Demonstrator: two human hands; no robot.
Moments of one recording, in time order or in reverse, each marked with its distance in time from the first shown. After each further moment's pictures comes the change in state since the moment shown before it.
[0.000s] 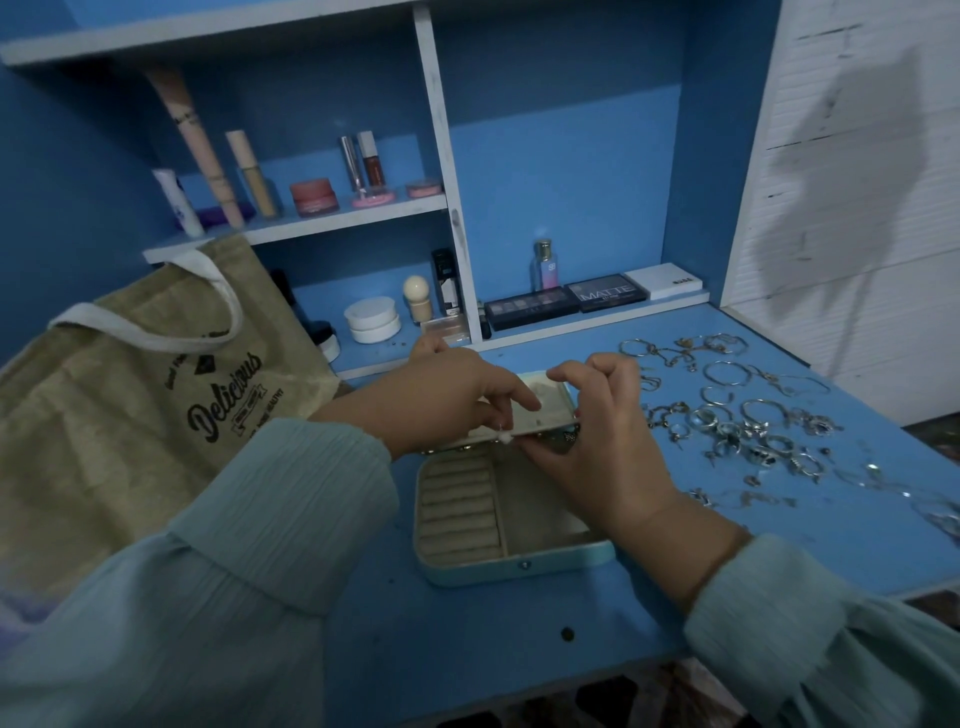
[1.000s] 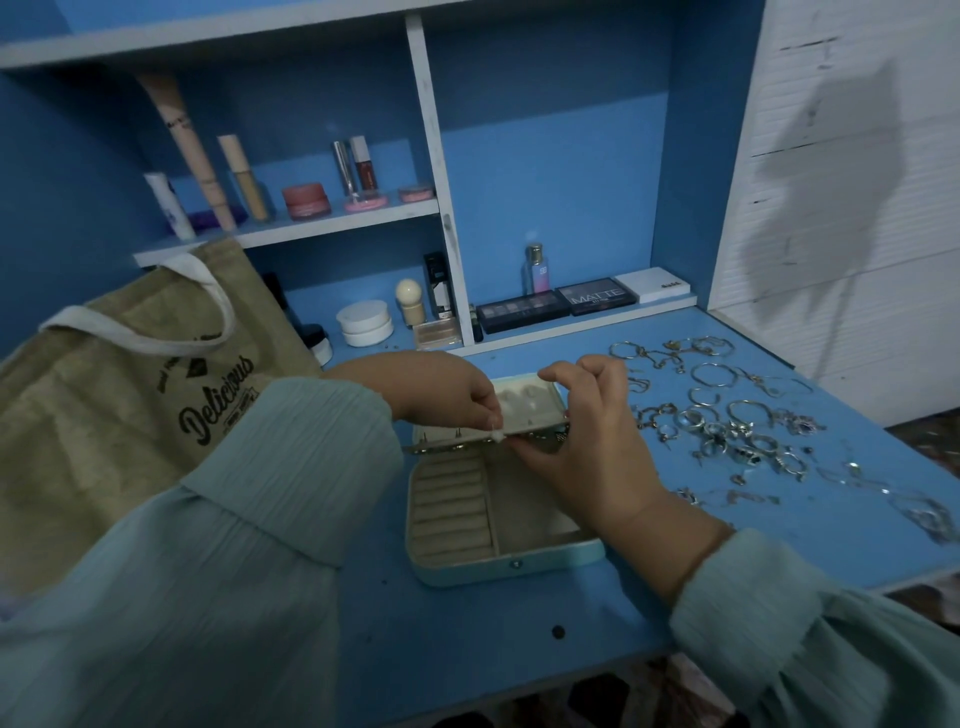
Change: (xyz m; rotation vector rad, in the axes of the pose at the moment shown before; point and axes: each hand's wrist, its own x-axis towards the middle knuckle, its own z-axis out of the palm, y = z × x) left_hand 0.018 0.000 -0.013 0.074 -0.340 -0.178; right_hand 0.003 -0.006 -0.003 -0.050 -0.037 0.056
